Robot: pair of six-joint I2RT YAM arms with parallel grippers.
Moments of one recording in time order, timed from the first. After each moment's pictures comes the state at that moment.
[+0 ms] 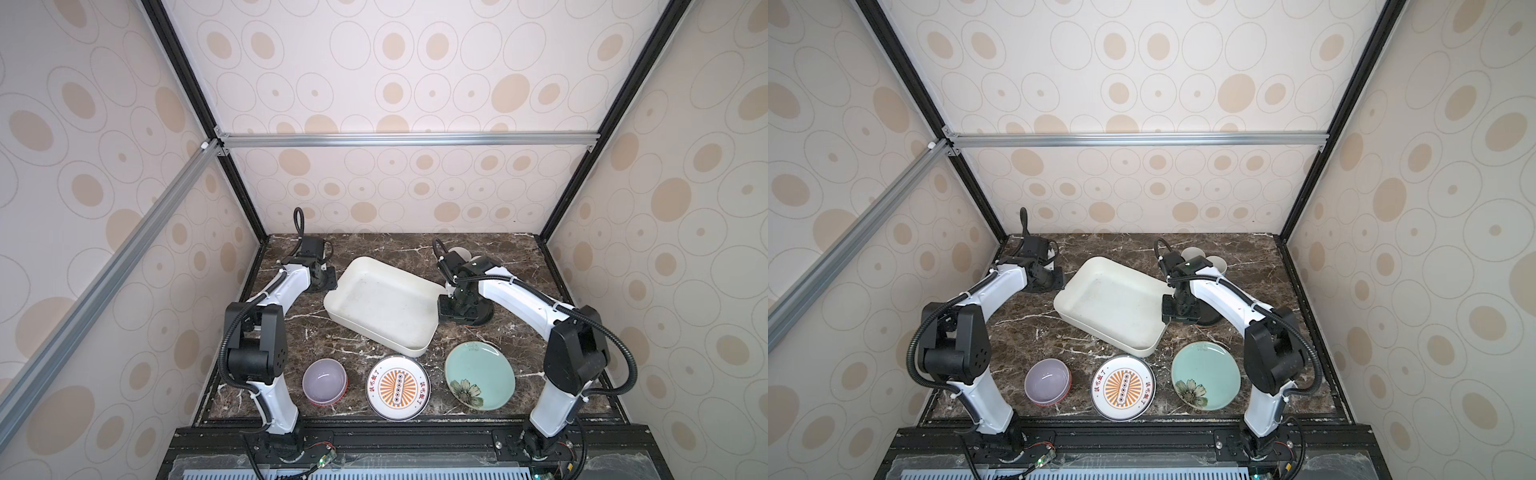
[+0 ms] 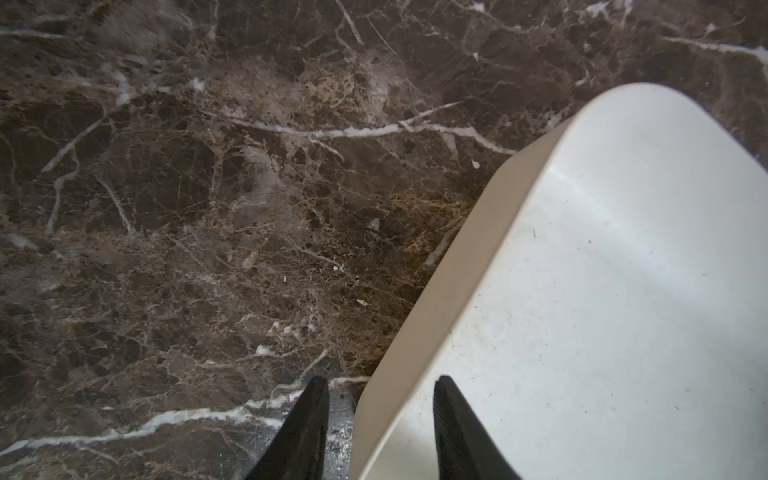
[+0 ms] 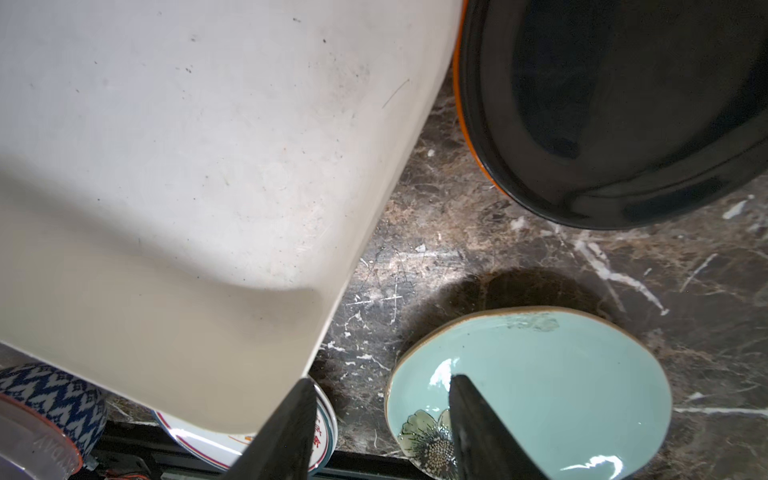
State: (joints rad) left arm -0.10 1.82 1.38 -0.63 0.00 -0.25; right arm 0.53 1.80 1.49 -1.15 -0.10 0.59
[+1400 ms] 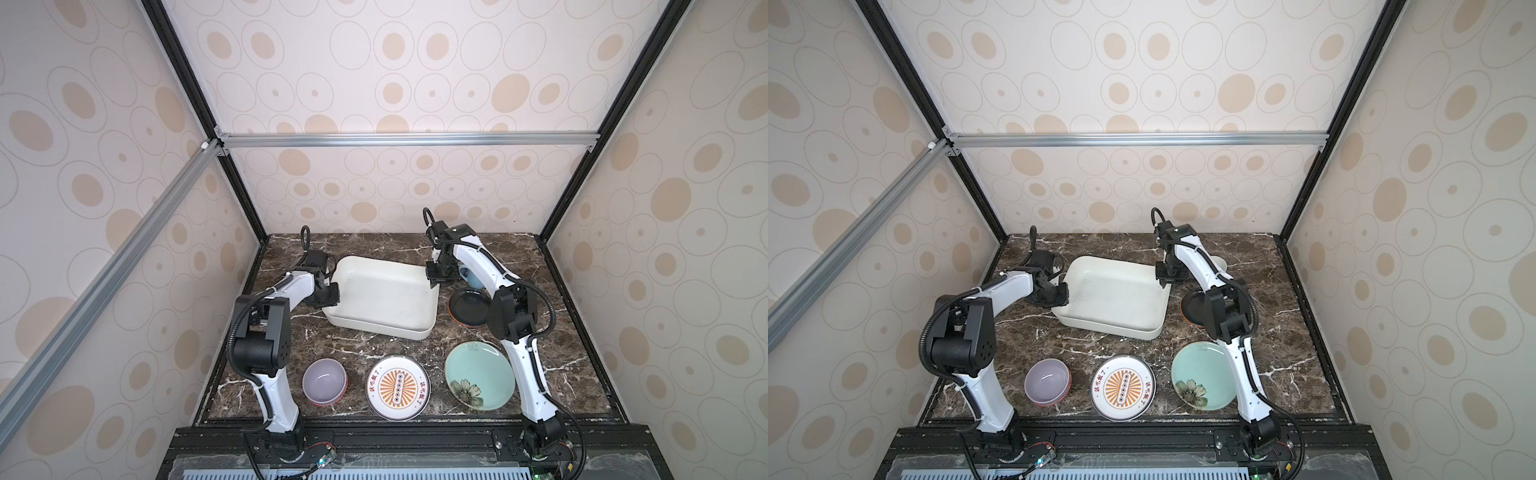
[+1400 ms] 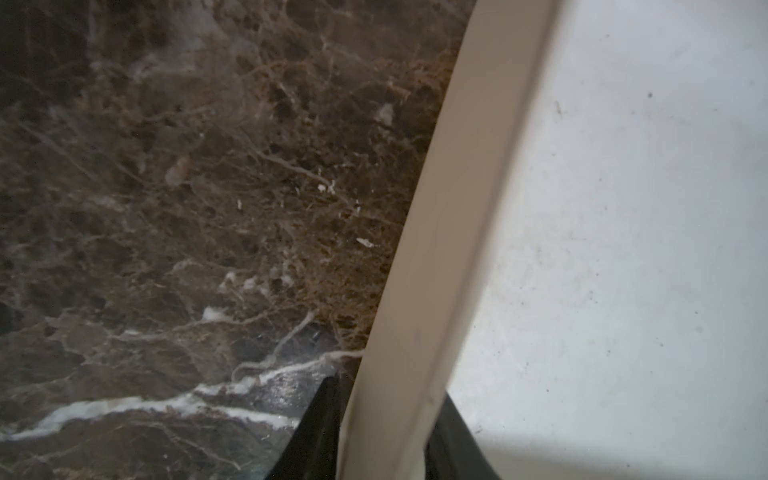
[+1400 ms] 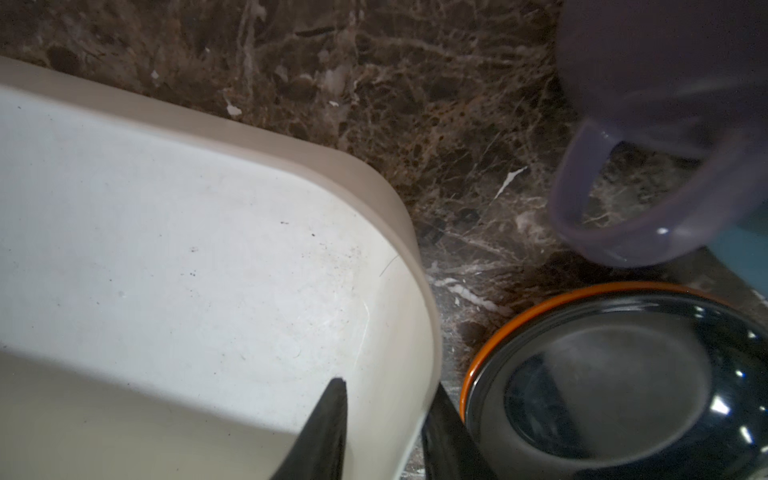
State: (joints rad) left arm -0.10 1.84 1.26 -0.63 0.07 -0.25; right arm 0.42 2.42 2.36 -1.36 -0.08 0.38
